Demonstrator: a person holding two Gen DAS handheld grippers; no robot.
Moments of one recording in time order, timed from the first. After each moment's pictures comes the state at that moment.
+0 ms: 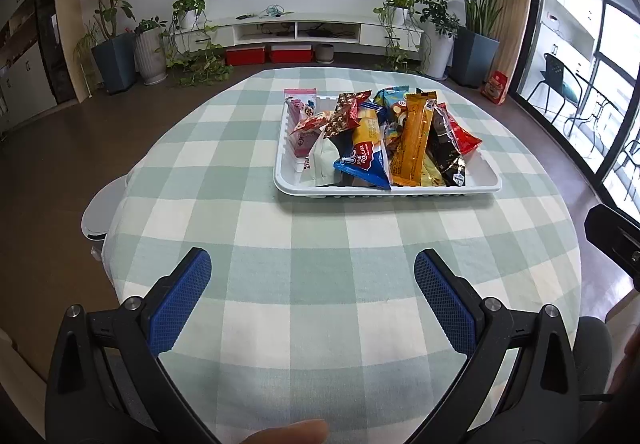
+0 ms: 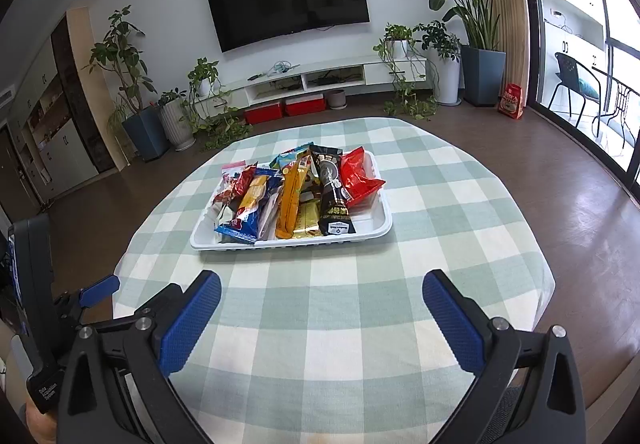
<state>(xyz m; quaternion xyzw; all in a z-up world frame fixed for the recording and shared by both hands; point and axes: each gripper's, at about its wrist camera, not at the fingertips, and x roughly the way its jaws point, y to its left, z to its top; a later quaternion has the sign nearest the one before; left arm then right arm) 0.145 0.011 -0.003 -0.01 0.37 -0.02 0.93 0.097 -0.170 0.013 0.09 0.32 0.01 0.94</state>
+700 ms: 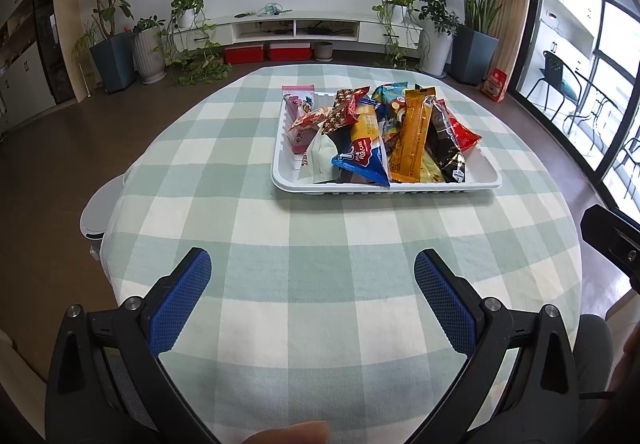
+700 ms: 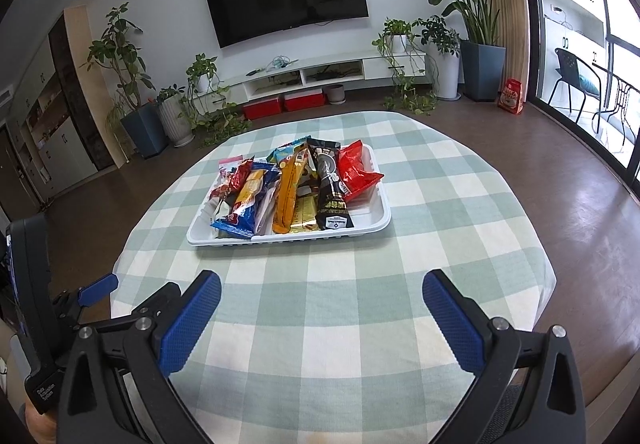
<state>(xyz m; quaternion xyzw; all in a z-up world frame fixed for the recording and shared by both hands) 0.145 0.011 -0.004 -0.01 0.37 -0.02 0.93 0.097 -0.171 0.012 0.09 0.32 0.01 0.94</state>
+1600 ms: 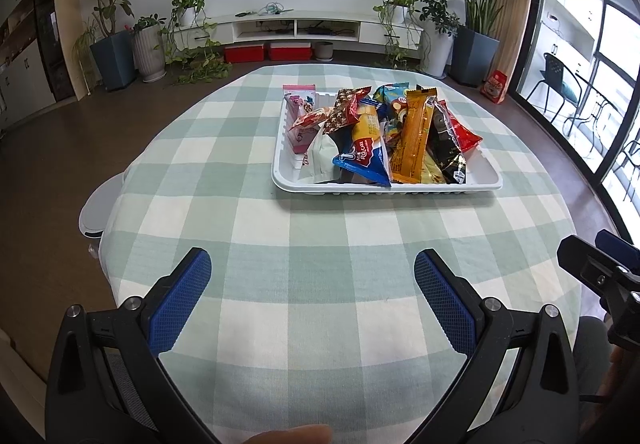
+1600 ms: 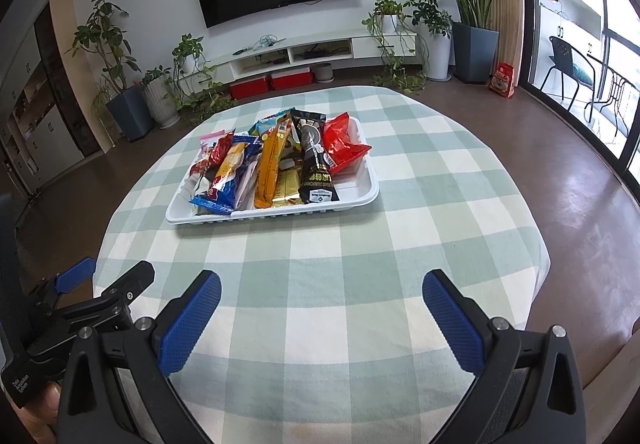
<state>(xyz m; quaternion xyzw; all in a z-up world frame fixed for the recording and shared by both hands) 0.146 0.010 -0.006 -0.01 0.37 -0.02 0.93 0.103 -0.175 -0.007 0.09 0.36 -0.01 0.93</state>
